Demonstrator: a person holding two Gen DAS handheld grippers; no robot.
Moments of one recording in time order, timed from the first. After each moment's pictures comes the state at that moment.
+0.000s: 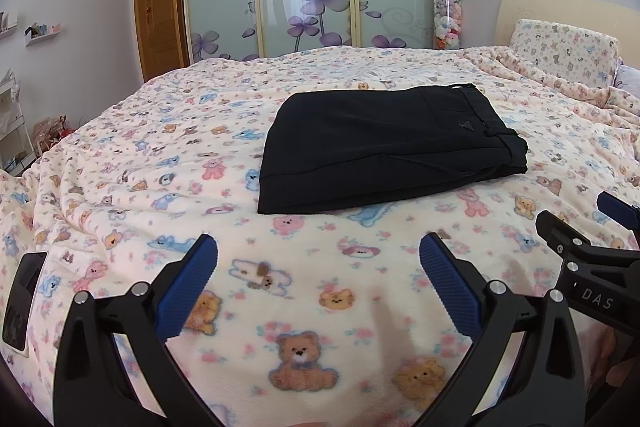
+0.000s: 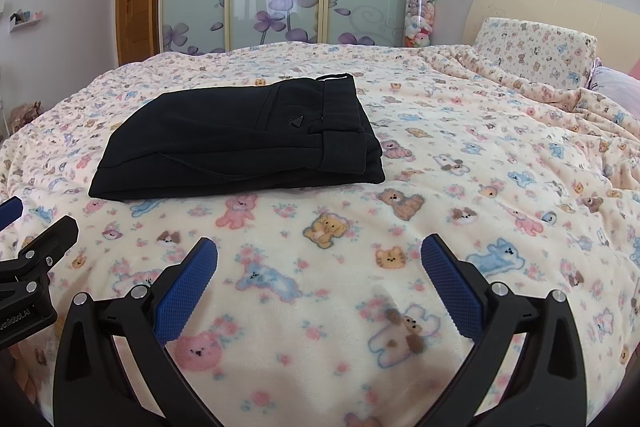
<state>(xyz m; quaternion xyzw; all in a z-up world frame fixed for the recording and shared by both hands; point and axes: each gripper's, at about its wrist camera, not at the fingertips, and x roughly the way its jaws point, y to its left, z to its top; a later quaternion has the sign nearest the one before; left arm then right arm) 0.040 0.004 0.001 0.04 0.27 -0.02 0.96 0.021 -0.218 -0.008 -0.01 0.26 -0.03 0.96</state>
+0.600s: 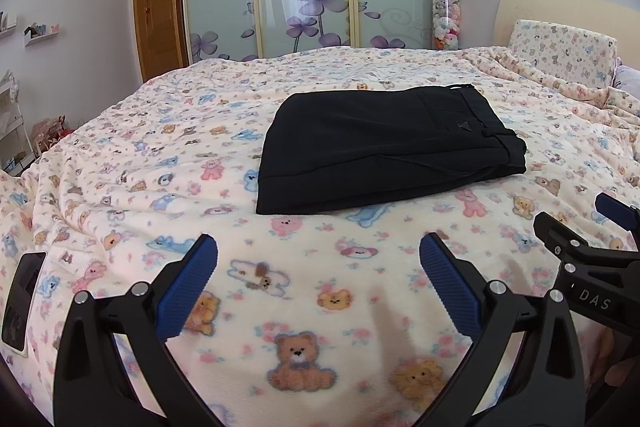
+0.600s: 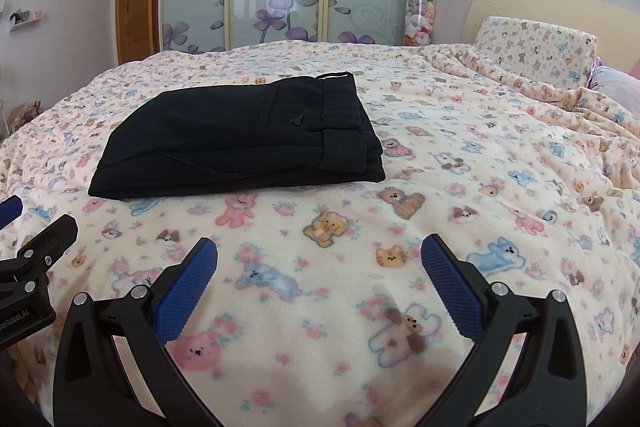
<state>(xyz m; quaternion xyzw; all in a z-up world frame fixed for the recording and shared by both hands) 0.039 0.004 0.002 0.04 0.27 -0.02 0.96 0.021 -0.218 -0.007 -0.01 0.26 -0.03 0.96</state>
